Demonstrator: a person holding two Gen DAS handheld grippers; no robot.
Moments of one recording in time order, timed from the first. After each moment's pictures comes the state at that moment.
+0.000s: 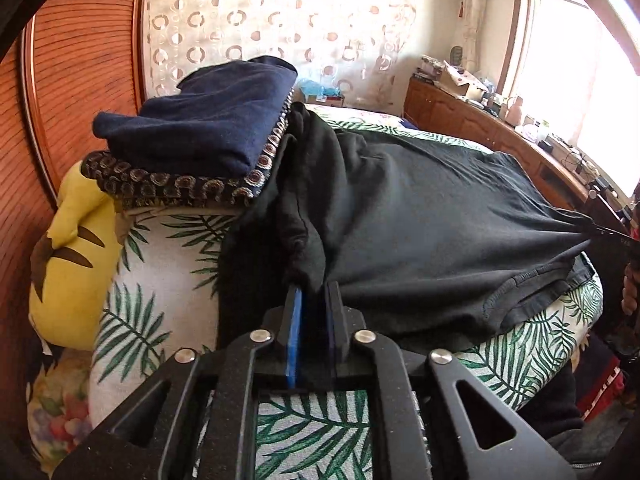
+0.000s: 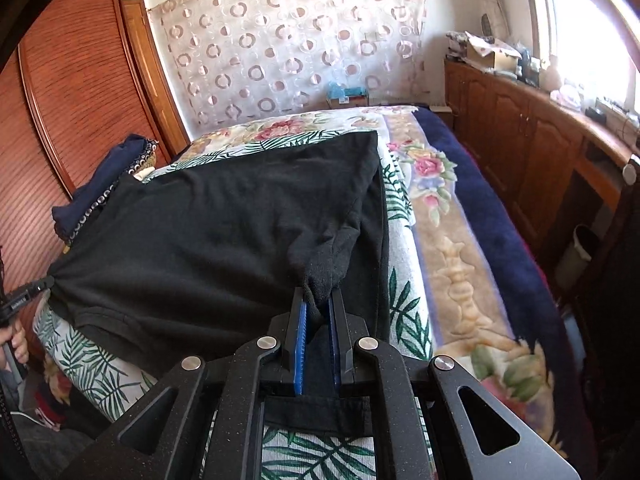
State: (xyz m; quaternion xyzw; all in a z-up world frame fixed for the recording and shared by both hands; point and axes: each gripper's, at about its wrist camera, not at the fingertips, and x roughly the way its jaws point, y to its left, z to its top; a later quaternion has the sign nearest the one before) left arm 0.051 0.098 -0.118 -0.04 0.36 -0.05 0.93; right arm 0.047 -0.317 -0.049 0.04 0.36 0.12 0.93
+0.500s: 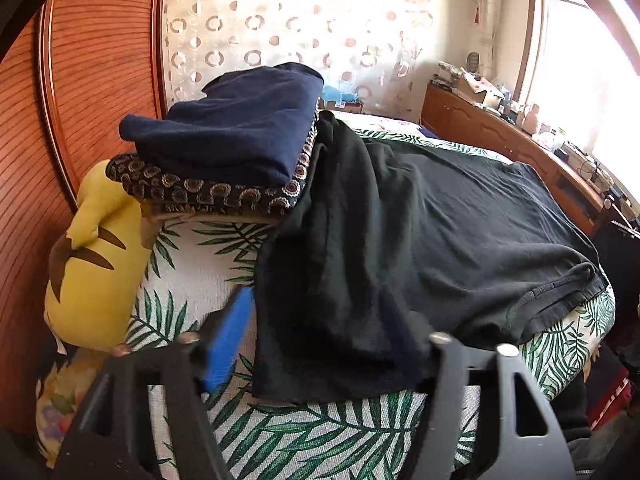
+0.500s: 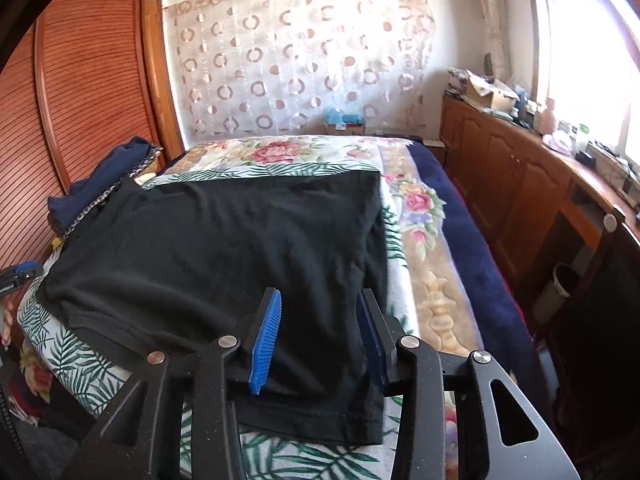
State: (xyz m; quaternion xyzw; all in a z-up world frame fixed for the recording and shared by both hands) left arm 0.054 0.114 -0.120 -0.05 0.35 -0.03 0.93; right arm 0.028 -0.287 -0.040 -0.01 0.31 0.11 0.94
